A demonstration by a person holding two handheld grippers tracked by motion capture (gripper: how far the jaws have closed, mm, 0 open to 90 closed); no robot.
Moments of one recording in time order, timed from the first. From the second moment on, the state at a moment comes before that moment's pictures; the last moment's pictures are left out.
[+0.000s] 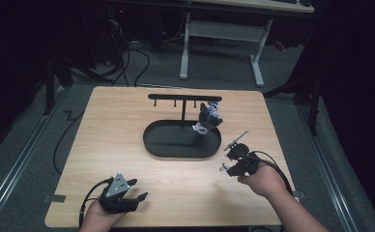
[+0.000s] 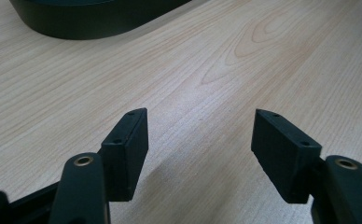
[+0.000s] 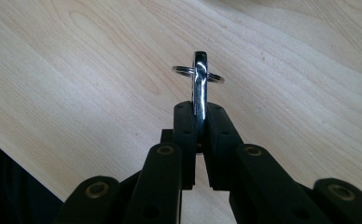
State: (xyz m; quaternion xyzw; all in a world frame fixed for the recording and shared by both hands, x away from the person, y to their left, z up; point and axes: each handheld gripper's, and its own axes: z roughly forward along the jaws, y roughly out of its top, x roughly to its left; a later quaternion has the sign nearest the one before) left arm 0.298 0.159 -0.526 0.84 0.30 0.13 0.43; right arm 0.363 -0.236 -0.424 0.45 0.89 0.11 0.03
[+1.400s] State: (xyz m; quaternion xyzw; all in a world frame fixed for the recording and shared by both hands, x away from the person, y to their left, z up) left arm 0.291 0.165 -0.525 0.84 0.31 0.14 0.43; right arm 0.420 -0.163 -0.383 0.42 0.90 0.14 0.03
